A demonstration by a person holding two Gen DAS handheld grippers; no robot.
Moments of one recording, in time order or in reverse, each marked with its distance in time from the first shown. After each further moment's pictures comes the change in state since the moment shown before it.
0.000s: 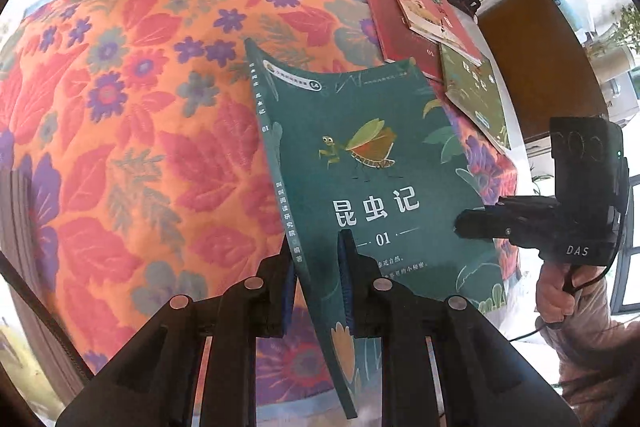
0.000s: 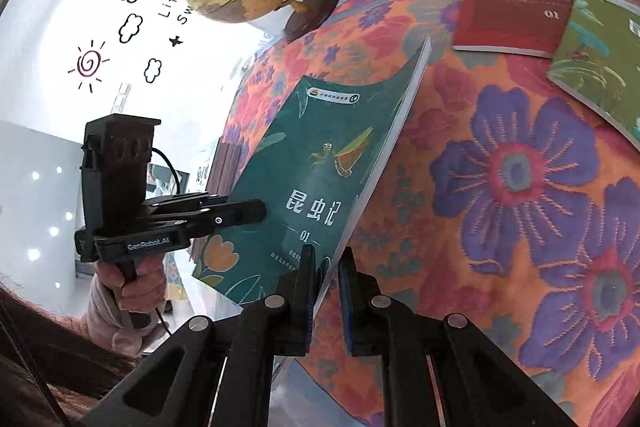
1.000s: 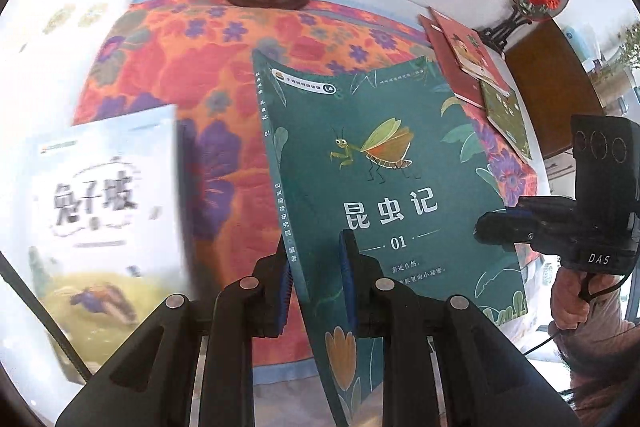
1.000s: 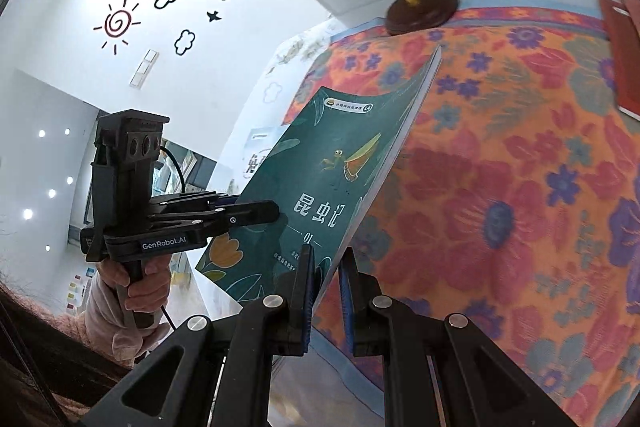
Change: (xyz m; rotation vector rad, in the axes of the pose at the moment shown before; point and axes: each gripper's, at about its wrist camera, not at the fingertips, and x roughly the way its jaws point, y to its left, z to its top) left arm -0.099 0.104 -0.058 -0.048 -0.116 0.095; right arm 0.084 0.127 0.021 -0.146 -0.012 0.023
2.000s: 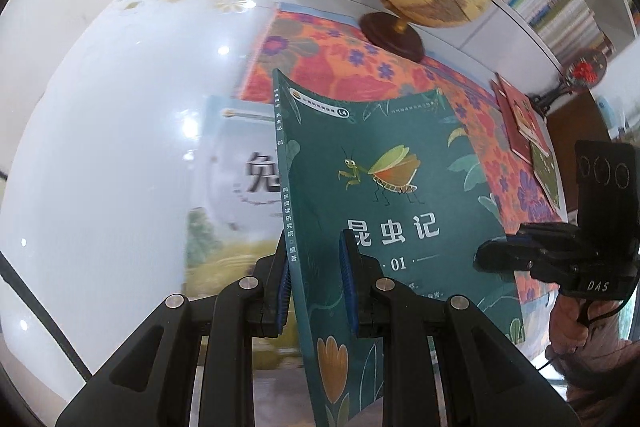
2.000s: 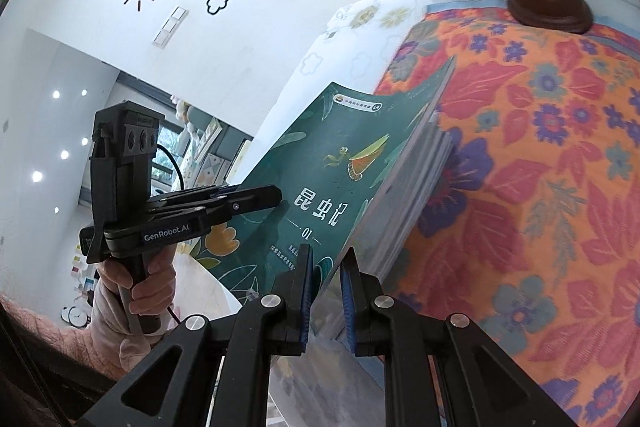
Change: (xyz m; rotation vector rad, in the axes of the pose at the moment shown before) left arm -0.072 0.140 -0.037 -0.194 -0.124 0.081; right arm 0.113 0.086 0.036 -0.108 0.104 0.066
